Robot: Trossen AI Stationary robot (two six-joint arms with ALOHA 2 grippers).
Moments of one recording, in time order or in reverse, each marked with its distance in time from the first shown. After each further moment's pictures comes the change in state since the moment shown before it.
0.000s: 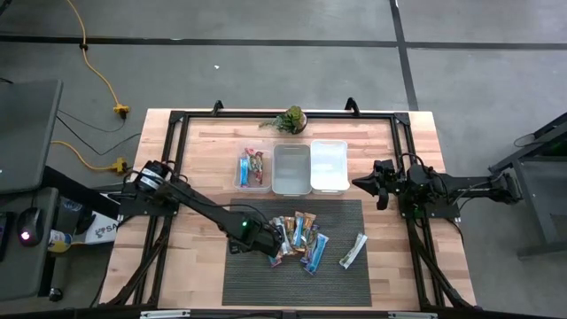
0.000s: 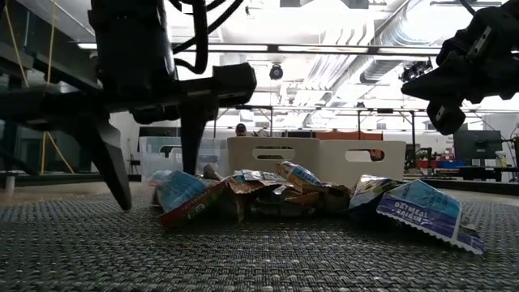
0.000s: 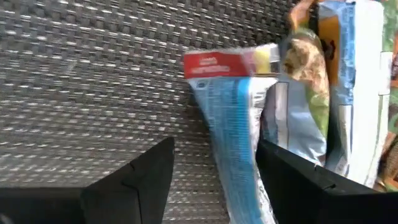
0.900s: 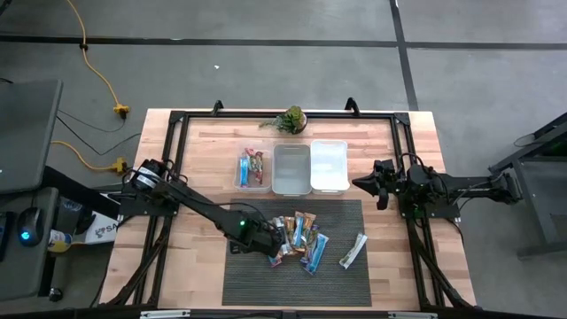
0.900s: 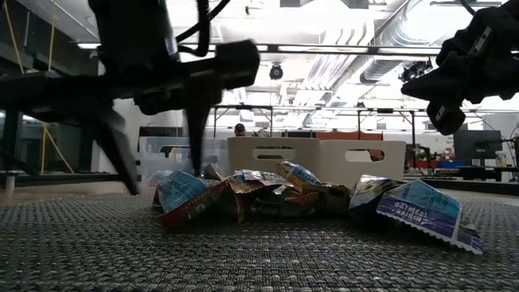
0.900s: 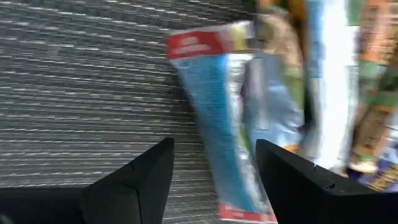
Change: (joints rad) left arm -0.007 -0.027 0.001 0.020 0.005 0.034; right arm 0.000 -0.001 0.000 0.000 0.000 0.000
